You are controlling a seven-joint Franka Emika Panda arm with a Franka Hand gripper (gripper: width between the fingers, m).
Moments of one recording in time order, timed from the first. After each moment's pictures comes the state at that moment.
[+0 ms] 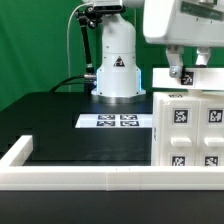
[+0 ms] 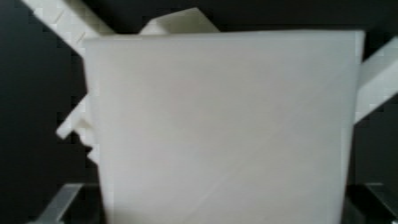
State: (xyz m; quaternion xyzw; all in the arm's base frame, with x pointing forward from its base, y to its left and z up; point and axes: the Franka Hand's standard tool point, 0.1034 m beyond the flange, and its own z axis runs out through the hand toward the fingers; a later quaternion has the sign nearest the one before) arm 0.605 0.077 0.160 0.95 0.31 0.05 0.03
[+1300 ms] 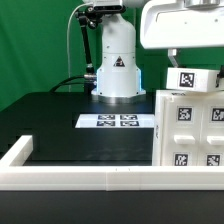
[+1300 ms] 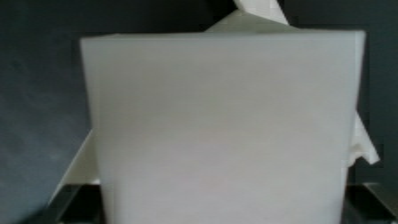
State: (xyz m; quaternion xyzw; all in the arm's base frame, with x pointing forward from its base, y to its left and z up) arm 0.603 0.097 0.158 0.95 -0.29 0.06 -0.02
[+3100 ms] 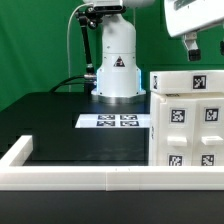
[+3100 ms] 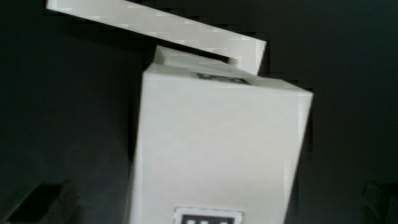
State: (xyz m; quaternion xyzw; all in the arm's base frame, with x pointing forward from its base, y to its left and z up) arm 0.600 0.107 0.188 0.79 -0.60 0.04 -0.10
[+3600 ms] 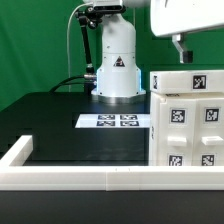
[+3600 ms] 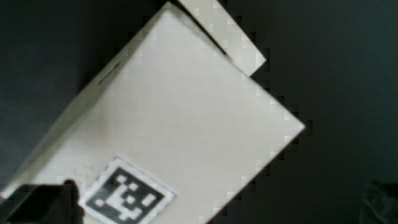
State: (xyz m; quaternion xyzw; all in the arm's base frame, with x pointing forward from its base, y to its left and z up) arm 0.620 0.109 0.187 0.95 -0.30 0.07 -0.06
